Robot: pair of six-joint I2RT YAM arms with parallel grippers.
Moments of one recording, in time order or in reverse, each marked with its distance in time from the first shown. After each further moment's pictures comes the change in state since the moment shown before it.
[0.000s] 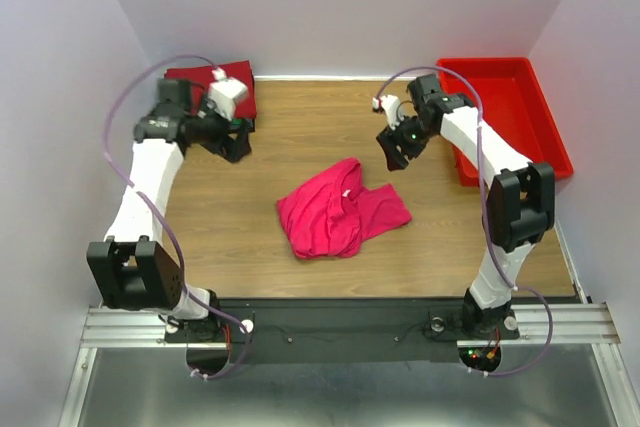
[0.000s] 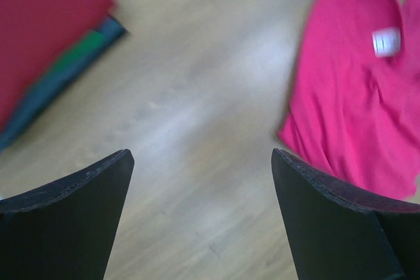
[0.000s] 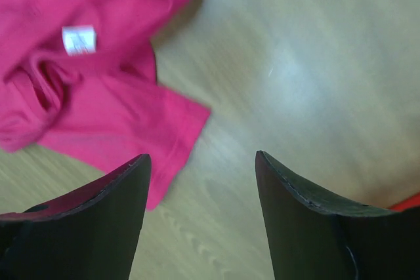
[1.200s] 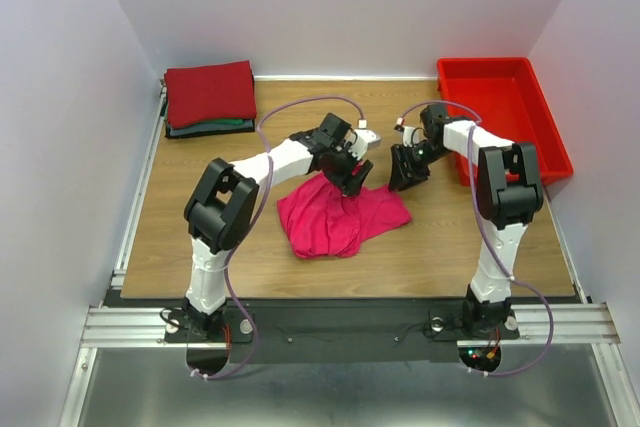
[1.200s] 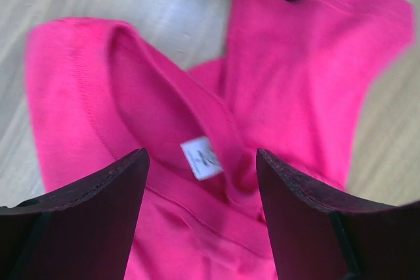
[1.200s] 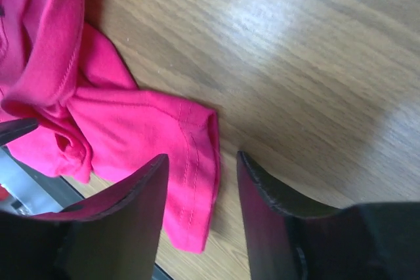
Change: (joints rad) left arm -0.712 0.546 0.030 0.325 -0.177 -0.285; right arm -0.144 0.218 -0.197 0.129 -0.230 0.399
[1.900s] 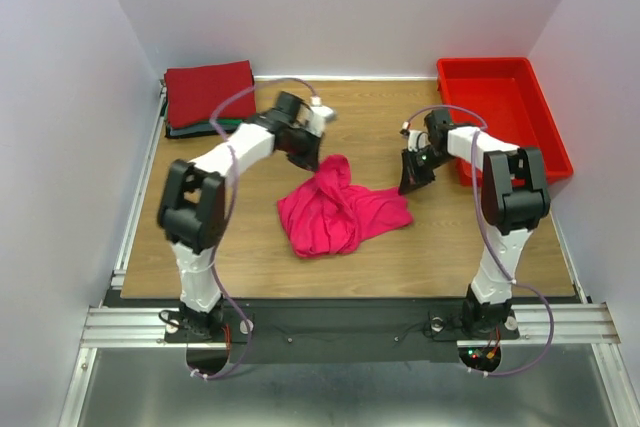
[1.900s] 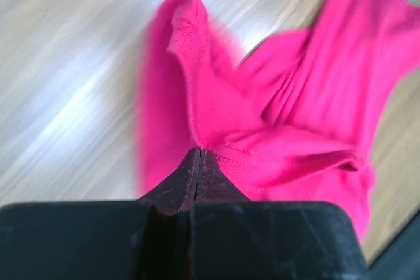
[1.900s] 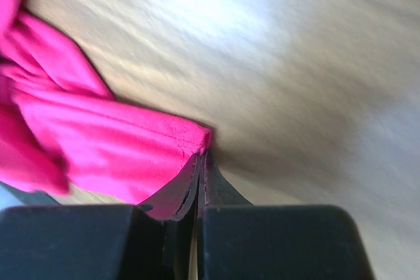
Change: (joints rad) left arm 0.177 -0.033 0.017 -0.090 0.065 -0.043; right arm -0.013 -0.035 -0.077 0.061 0.051 0.059
